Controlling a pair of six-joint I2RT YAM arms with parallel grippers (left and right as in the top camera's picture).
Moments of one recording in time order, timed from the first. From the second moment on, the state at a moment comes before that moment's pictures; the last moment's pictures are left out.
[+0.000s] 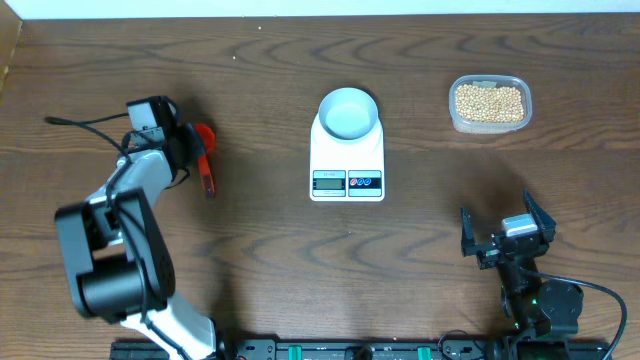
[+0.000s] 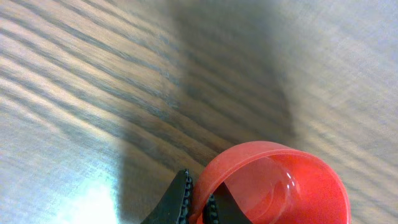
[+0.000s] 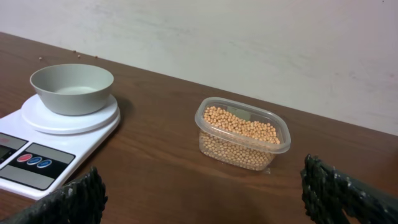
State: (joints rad) left arm 0.24 1.83 1.03 -0.16 0.07 -0.26; right arm 0.00 0.01 0.01 -0.06 -0.19 -0.22
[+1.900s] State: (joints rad) left arm -0.17 1.36 1.03 -0.47 0.24 -1.50; right arm 0.00 0.04 0.02 0.14 -0.44 -0.04
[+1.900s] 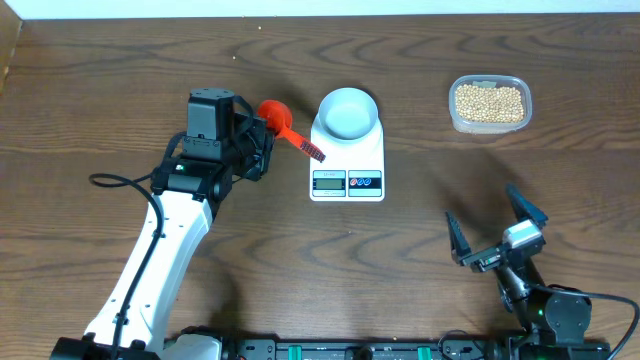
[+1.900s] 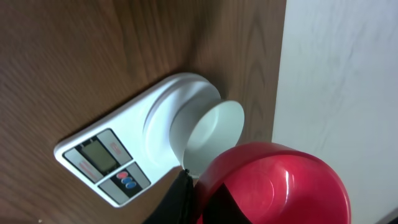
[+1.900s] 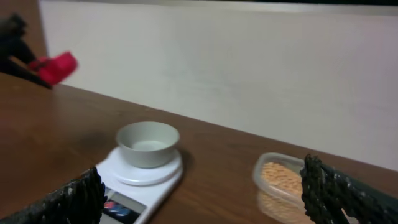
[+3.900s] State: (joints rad) left arm -0.17 1.36 1.03 -0.49 0.13 -1.51; right arm 0.20 1.25 0.94 -0.04 -0.75 0.41
